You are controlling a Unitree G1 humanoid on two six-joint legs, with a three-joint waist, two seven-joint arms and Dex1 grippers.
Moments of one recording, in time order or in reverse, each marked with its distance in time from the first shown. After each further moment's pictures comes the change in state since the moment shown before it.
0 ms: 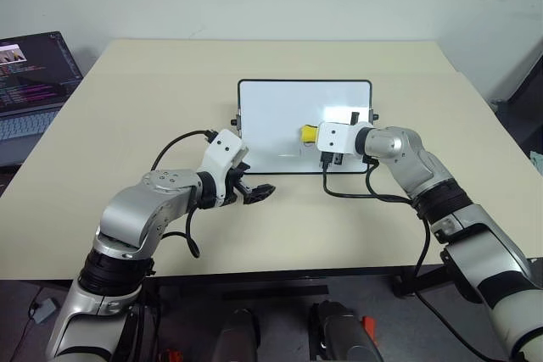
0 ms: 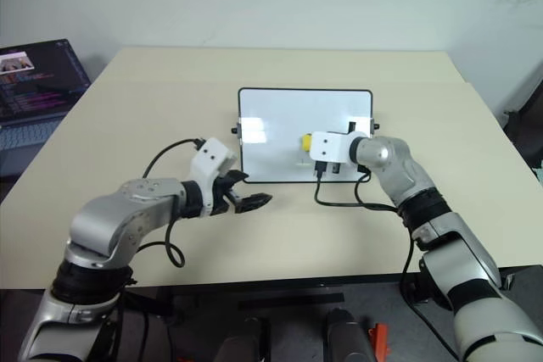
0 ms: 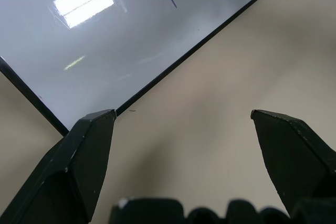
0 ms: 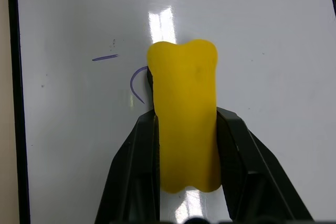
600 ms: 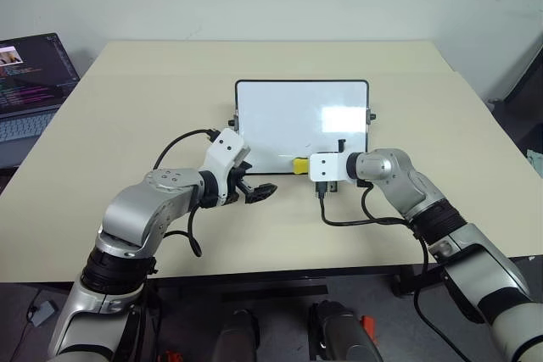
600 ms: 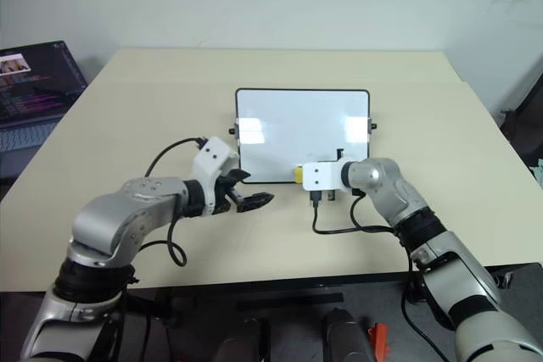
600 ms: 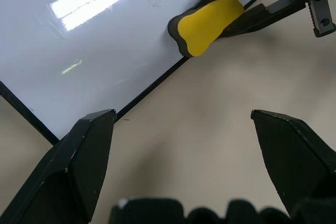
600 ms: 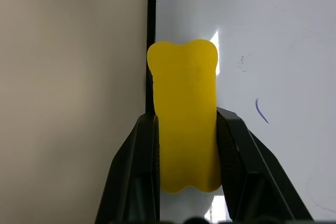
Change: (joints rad) left arm -0.010 -0.007 -0.008 0.003 0.002 0.000 0.001; right arm 0.120 0.010 0.054 -0.143 -0.030 0.035 0.124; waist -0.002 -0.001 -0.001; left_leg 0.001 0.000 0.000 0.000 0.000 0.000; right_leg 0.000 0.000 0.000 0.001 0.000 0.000
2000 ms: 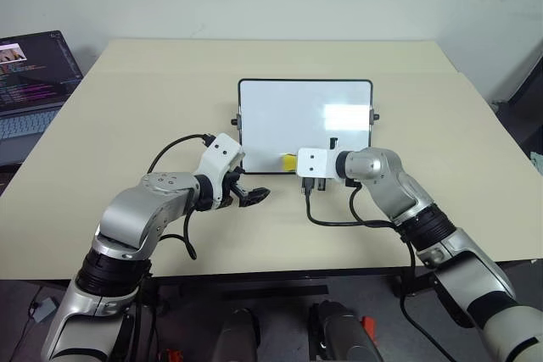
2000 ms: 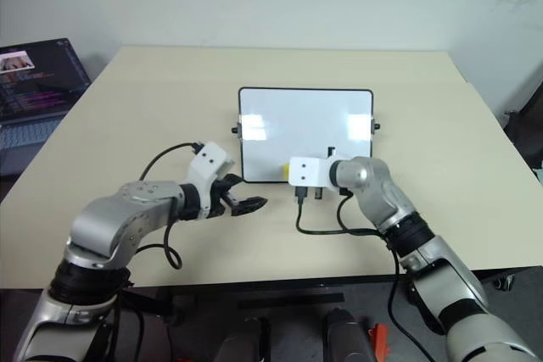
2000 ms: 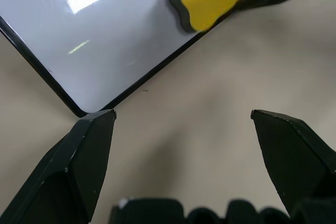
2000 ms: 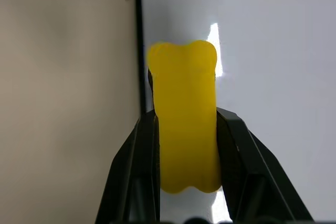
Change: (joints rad) left arm 0.021 0.026 -0.006 0.020 0.020 0.000 -0.006; right arm 0.032 0.073 -0.017 -0.147 -0.007 0.207 0.023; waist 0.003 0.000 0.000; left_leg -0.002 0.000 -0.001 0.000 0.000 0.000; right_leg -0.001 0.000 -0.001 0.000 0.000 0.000
